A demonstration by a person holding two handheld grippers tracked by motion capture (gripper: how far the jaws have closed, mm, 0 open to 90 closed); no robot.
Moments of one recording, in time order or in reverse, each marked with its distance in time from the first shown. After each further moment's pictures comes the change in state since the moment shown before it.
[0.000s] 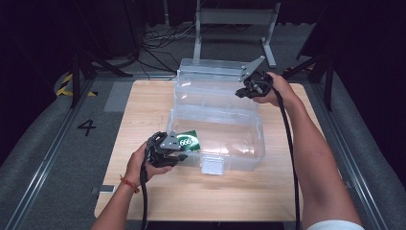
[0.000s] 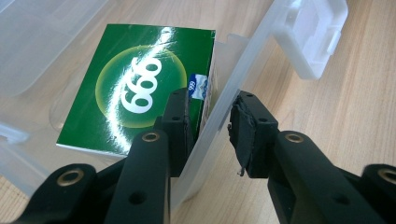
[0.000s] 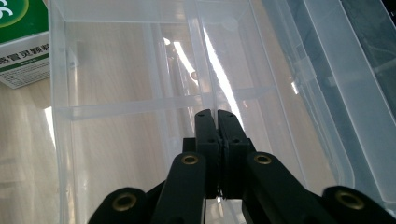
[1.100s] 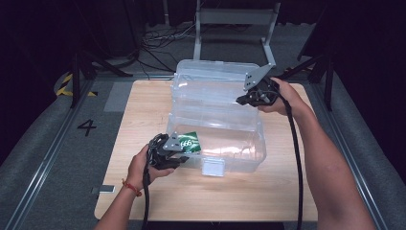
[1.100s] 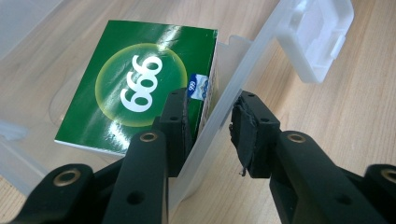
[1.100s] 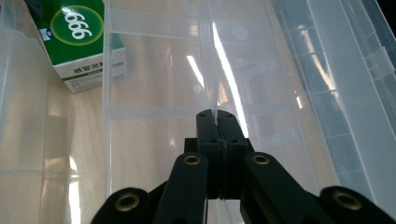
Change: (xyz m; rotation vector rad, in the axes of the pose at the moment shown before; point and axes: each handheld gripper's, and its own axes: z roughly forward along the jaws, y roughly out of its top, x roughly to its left) left arm -0.008 0.003 0.001 0.010 0.018 -0.031; right arm 0.041 0.004 -0.037 -0.068 0.020 -0.075
